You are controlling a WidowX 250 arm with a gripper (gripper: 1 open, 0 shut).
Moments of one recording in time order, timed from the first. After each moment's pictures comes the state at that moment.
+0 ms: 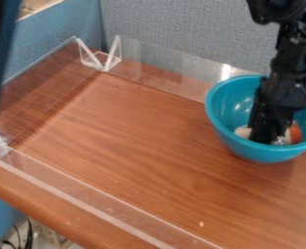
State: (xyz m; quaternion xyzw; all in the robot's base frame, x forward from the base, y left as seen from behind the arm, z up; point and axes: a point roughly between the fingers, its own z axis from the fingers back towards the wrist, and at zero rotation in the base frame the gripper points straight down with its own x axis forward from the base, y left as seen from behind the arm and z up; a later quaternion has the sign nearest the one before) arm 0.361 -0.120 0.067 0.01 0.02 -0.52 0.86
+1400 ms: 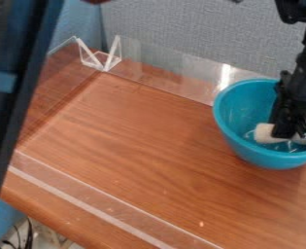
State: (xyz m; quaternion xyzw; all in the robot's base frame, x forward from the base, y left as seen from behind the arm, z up) arm 0.384 -0.137 0.060 0.03 0.01 -0.48 0.88
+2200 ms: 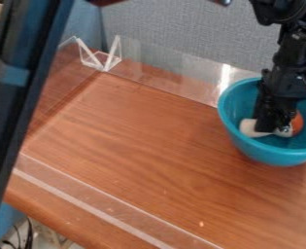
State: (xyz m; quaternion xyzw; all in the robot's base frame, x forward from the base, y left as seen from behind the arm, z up) arm 0.401 -0.114 0.045 0.03 0.01 -0.48 0.88
